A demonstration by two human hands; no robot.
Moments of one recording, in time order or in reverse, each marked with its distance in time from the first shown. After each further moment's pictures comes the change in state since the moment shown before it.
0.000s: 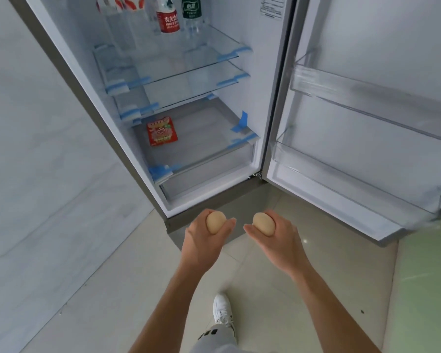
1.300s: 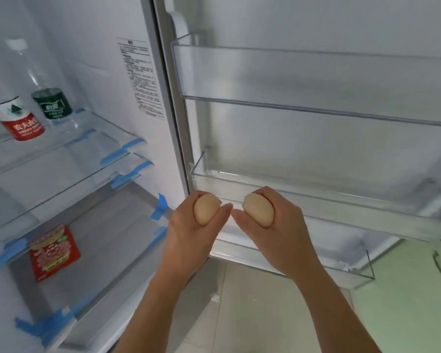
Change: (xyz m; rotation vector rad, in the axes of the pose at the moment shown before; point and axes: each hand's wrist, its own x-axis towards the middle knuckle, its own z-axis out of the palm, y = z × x) left_hand 0.187 0.209 0.101 -0.165 -0.265 0.473; right_hand 0.159 -0.084 -0.169 0.029 0.479 -0.122
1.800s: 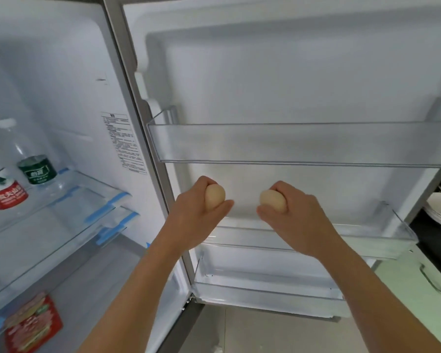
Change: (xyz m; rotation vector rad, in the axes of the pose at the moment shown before) left_hand 0.082 0.070 0.007 0.317 -0.294 0.236; right_hand 0.052 -0.017 -0.075 -0.266 0.022 0.124
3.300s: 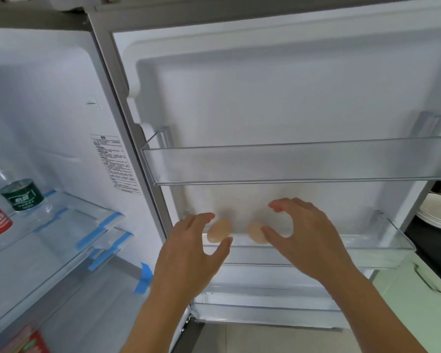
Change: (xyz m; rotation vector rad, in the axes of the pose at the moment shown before) left_hand -0.026 -0.017 0.008 0.302 0.076 0.091; right_hand -0.005 0.016 0.004 -0.297 0.162 -0.060
